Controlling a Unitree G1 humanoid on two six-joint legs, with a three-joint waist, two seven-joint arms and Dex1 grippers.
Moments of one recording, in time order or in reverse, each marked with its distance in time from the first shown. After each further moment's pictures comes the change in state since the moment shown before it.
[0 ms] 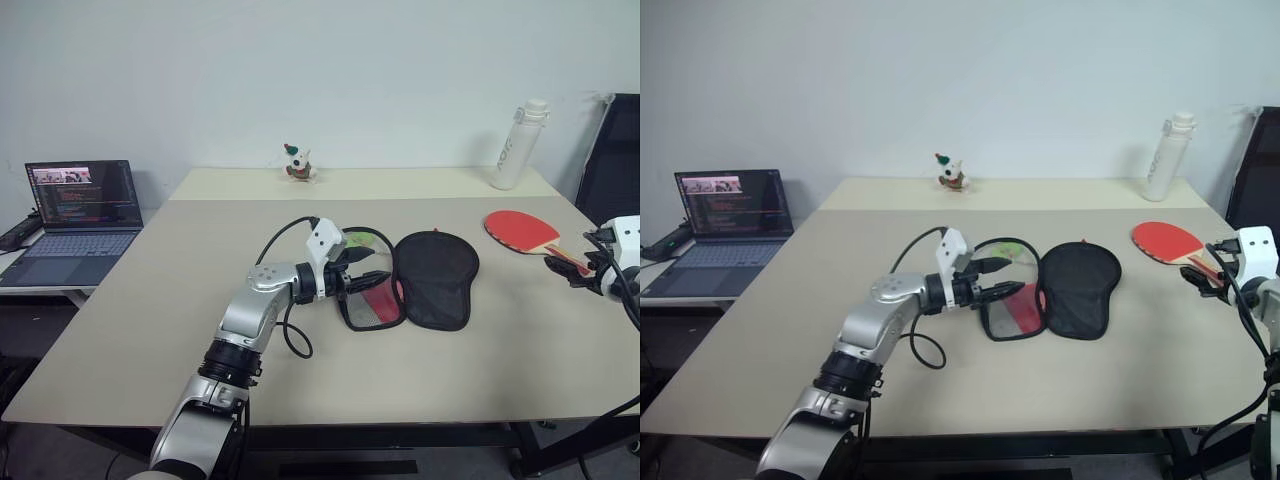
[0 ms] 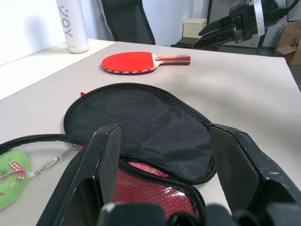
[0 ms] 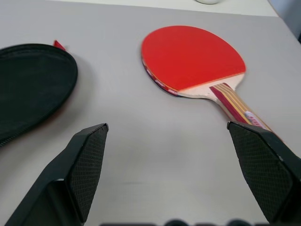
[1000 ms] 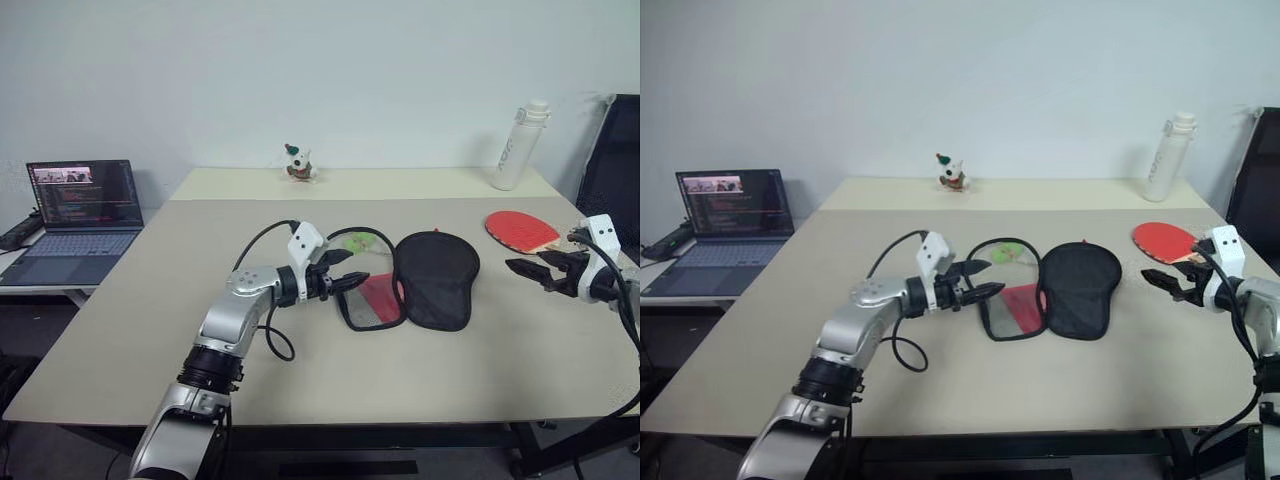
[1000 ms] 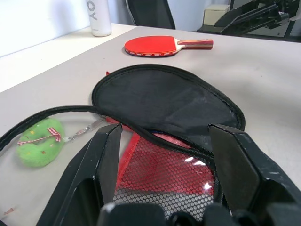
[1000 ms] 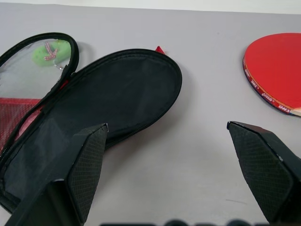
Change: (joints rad) left arm 0.047 0.078 0.021 -0.036 -0.005 0.022 0.027; right arm 0.070 0.037 0.016 -0.233 0.088 0.150 0.189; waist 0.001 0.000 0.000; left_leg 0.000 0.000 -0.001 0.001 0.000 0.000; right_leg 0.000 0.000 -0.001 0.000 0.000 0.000
